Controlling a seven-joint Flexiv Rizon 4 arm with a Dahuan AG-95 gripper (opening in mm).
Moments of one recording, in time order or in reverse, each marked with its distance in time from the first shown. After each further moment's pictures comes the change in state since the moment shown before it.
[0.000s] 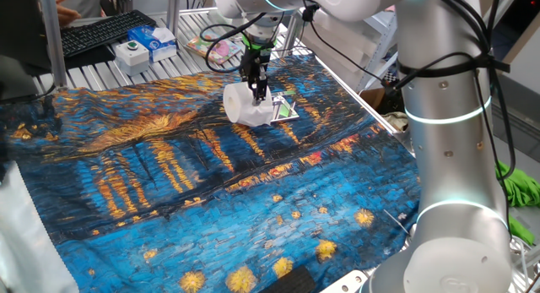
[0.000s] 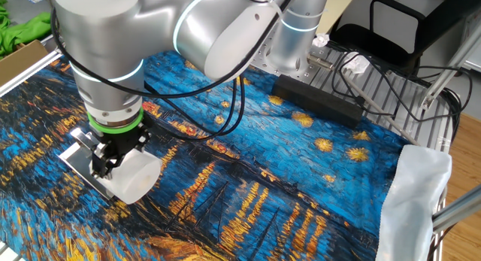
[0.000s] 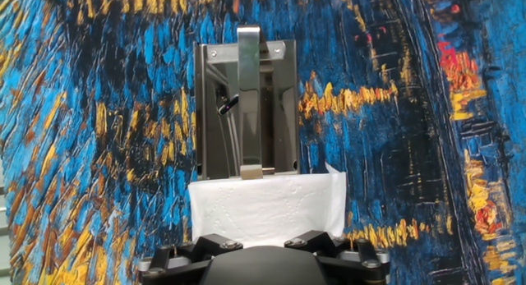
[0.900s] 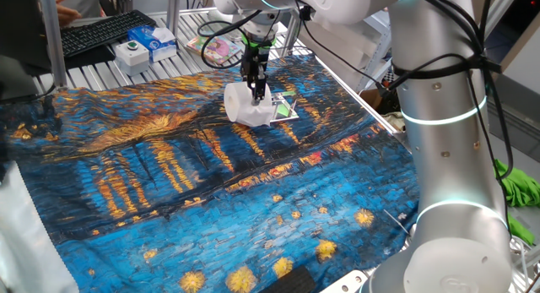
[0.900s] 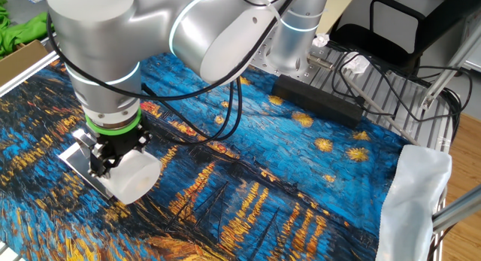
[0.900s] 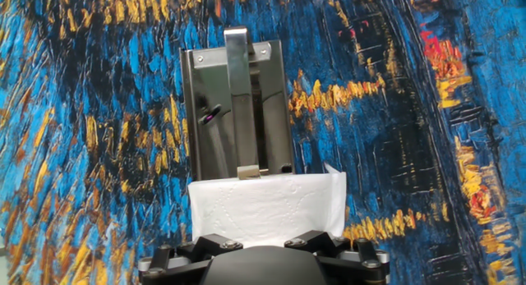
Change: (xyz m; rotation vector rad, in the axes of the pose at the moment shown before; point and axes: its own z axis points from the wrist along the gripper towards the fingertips) arm 0.000 0.000 -0.001 0.025 -0.001 0.055
